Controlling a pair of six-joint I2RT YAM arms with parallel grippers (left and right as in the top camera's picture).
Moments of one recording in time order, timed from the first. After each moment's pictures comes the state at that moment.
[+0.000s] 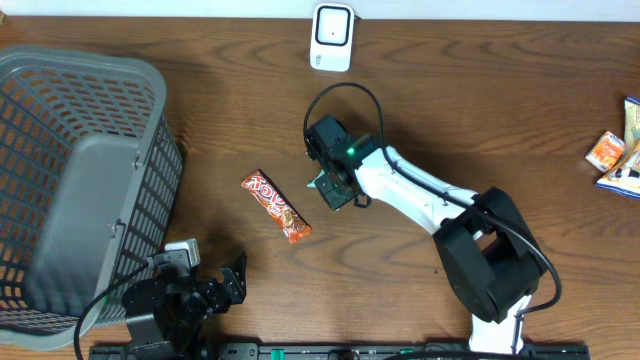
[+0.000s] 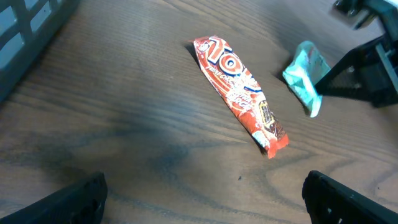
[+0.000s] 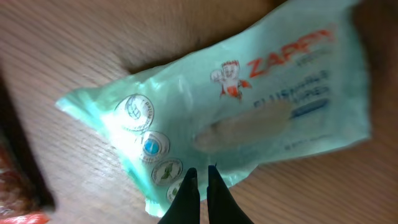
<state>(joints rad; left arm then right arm) 0.16 0.01 0.27 -0.92 0.38 -0.22 0.68 2.00 1.40 -0.76 0.05 0.10</state>
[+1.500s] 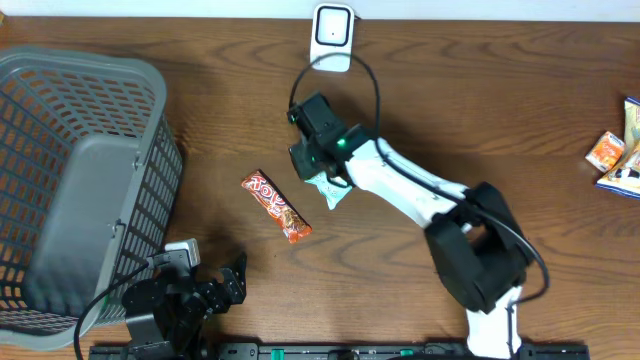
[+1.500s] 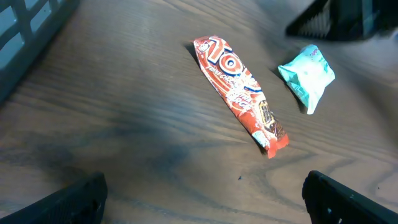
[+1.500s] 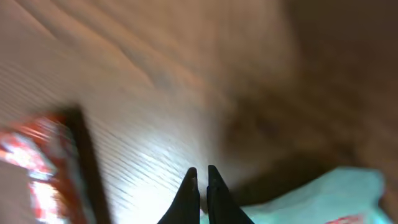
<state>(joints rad) 0.16 0.01 0.27 -0.92 0.38 -0.22 0.69 2.08 1.48 -0.50 -0.01 0.26</state>
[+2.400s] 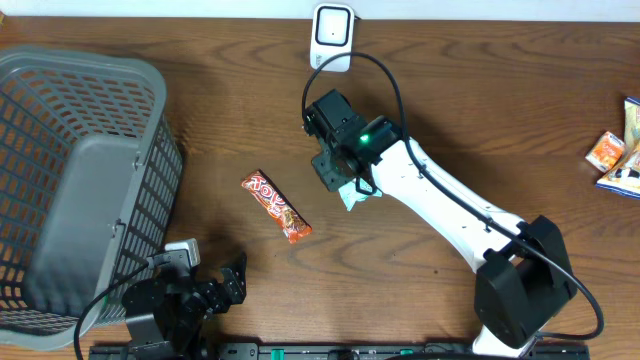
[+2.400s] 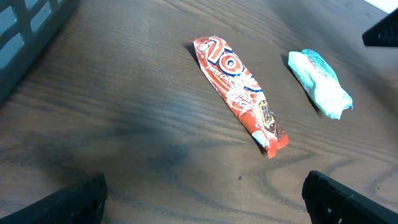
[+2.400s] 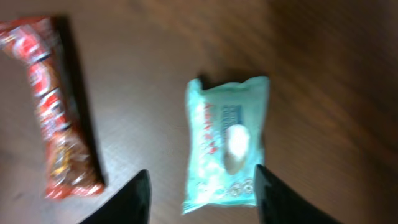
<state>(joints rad) 0.16 0.01 0.27 -0.92 0.38 -0.22 0.68 1.86 1.51 -0.85 0.10 0.11</state>
